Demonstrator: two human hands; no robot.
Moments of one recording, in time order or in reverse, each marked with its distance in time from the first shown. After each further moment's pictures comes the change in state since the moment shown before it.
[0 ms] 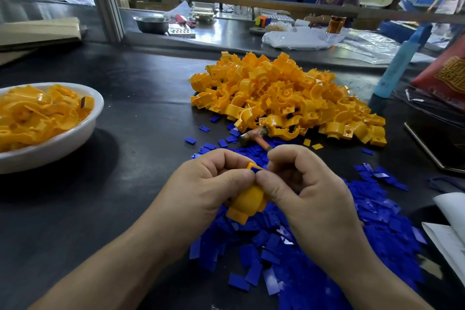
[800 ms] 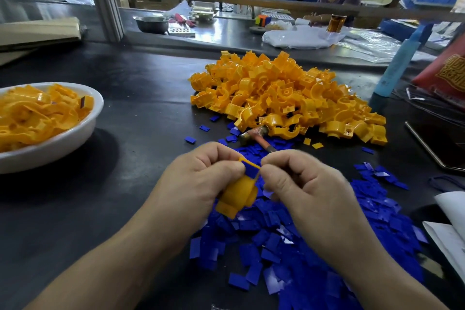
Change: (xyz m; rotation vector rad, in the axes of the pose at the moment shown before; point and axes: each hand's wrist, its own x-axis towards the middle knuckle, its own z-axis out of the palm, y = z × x) left_hand -0.002 0.011 0.000 0.094 0.121 0.026; right_hand 0.003 0.004 -0.006 0.025 -0.103 0.080
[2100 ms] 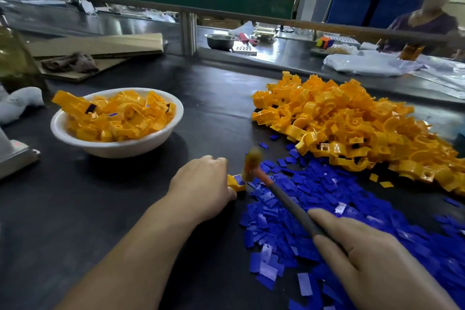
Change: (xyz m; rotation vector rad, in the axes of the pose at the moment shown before) left_hand 0.024 -0.023 -0.080 1.320 0.234 -0.145; right_hand -0.006 -0.026 0.006 -0.526 -0.306 -0.017
